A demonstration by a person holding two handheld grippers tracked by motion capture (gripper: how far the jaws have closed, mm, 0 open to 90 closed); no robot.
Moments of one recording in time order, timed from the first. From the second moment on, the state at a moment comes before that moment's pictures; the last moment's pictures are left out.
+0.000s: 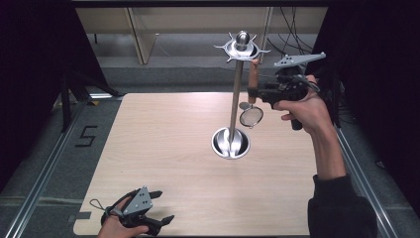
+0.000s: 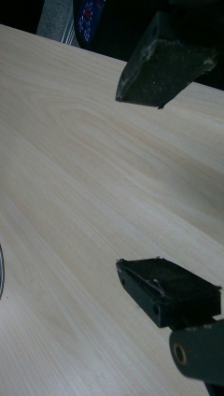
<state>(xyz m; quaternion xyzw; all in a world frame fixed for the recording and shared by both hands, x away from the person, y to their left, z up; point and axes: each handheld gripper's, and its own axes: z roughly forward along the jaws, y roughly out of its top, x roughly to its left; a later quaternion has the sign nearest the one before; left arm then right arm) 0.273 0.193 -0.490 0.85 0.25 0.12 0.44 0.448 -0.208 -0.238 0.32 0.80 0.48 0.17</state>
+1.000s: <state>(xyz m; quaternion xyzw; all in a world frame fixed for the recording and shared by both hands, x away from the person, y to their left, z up) 0.275 0.192 -0.492 0.85 0.25 0.13 0.44 0.429 -0.227 -0.252 0.34 0.78 0.48 0.20</state>
